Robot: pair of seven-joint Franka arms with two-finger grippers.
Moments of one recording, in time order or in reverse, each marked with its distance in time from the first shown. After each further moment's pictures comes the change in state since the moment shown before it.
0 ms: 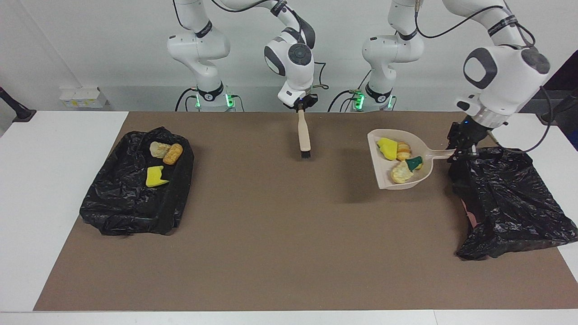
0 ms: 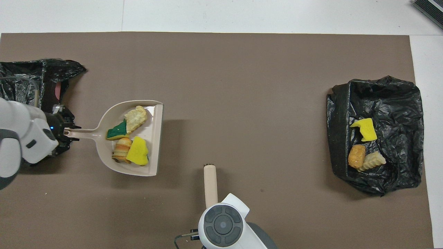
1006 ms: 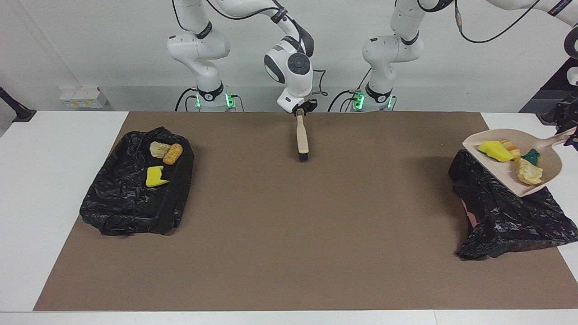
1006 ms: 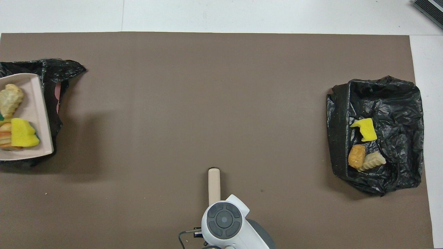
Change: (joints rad) left arm 0.101 0.342 0.354 0.524 0.186 0.085 0.254; right arm 0.004 0.065 -0.032 0.034 -0.123 0.064 0.036
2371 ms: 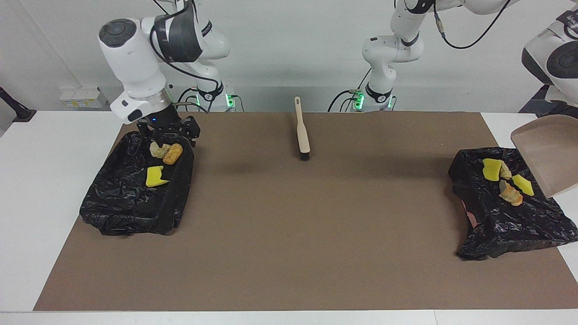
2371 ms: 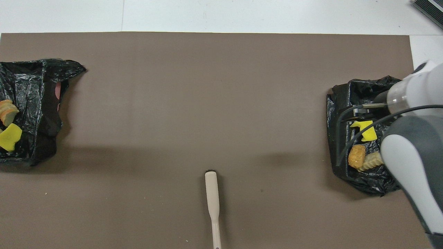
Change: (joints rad) left arm -0.066 -0.091 -0.418 0.031 0.930 -0.343 -0.478; right arm -0.027 -0.051 -0.834 0.503 -0.204 -0.417 -0.669
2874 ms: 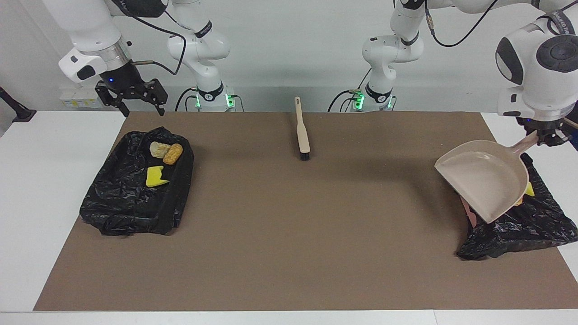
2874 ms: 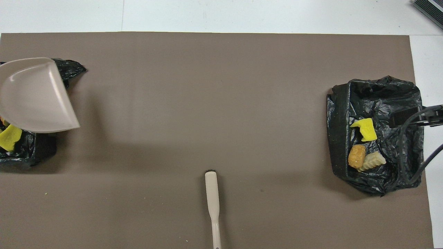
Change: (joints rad) left arm 0.003 -0.023 -0.127 -0.069 -0.491 -0.114 -0.482; right arm -0.025 -0.023 -0.041 0.158 -0.001 -0.204 -0.076
